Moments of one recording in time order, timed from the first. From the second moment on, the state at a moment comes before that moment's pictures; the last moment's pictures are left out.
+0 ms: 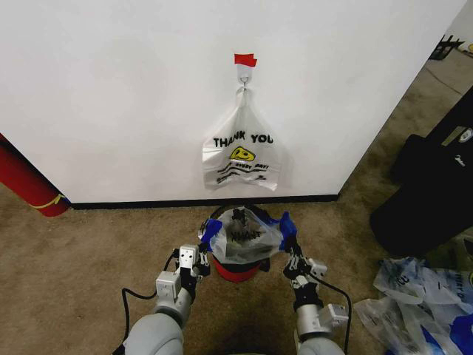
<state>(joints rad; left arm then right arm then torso) 1.40 -0.96 -0.03 -2.23 -0.54 0.28 -0.55 -1.64 1.52 0.31 1.98 0.30 0.18 0.17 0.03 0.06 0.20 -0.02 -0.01</state>
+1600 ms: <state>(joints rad) 1.28 -0.88 0.08 -2.10 -0.59 0.40 -0.55 -1.50 1.38 0.25 1.94 0.37 -0.17 0.37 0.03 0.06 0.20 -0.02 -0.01</state>
